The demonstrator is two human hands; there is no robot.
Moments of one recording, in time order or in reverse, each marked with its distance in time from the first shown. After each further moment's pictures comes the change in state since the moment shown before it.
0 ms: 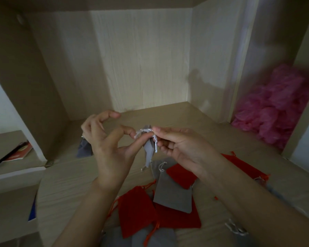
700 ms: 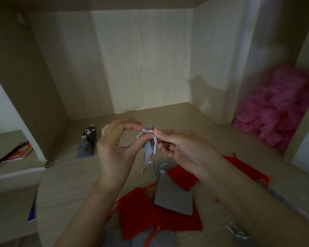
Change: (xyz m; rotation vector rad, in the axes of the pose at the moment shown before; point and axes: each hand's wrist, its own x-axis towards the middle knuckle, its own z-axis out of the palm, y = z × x) left_hand -0.001 0.006 0.001 -0.317 -0.160 -0.172; right_hand 0.000 0.000 -0.001 -0.003 -0.011 0.011
